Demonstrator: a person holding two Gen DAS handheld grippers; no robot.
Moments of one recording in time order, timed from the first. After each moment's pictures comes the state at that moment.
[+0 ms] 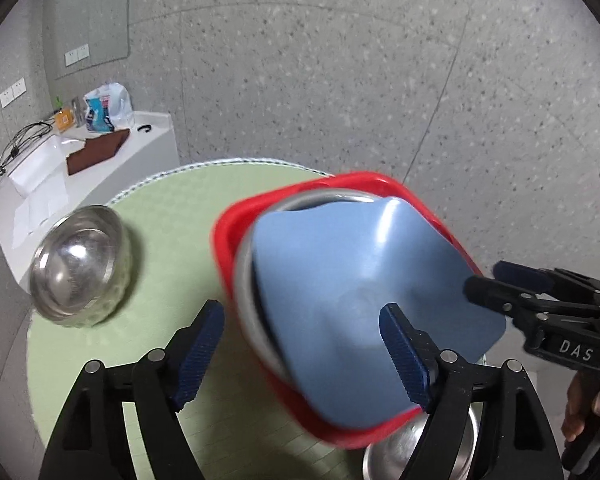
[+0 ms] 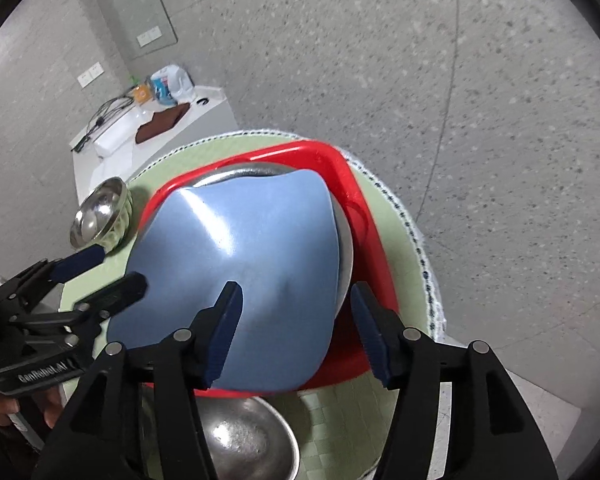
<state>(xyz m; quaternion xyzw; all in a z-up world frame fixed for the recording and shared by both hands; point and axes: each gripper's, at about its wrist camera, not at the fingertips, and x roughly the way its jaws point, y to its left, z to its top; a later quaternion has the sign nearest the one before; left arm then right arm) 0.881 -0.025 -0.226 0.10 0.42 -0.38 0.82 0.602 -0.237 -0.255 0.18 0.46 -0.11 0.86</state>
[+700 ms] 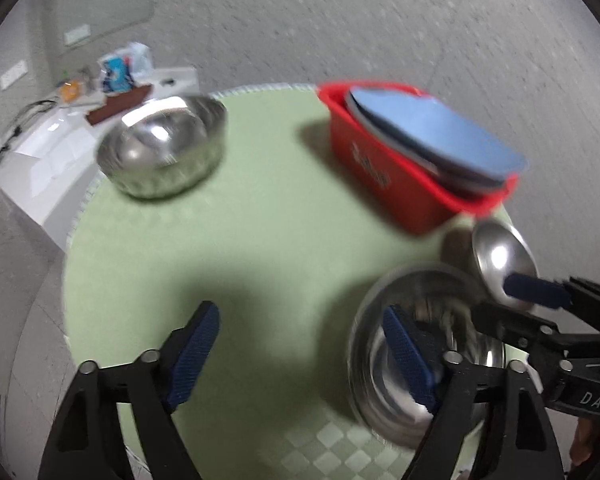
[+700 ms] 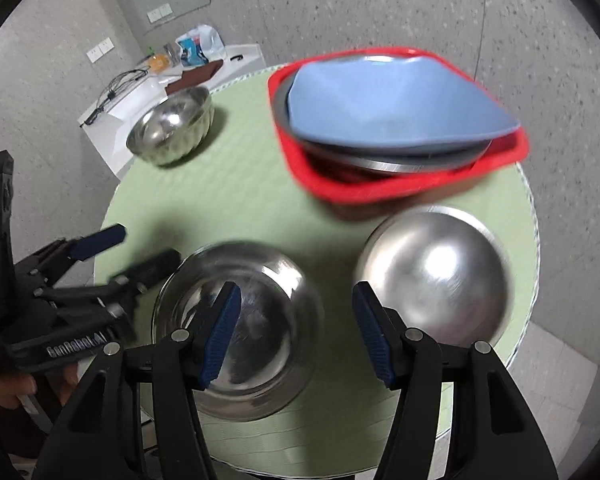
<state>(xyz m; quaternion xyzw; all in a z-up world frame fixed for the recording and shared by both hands) 0.839 0.148 -0.266 0.14 0.46 -0.41 0.78 0.557 -0.049 -0.287 0.20 0.49 -0.11 0.84</state>
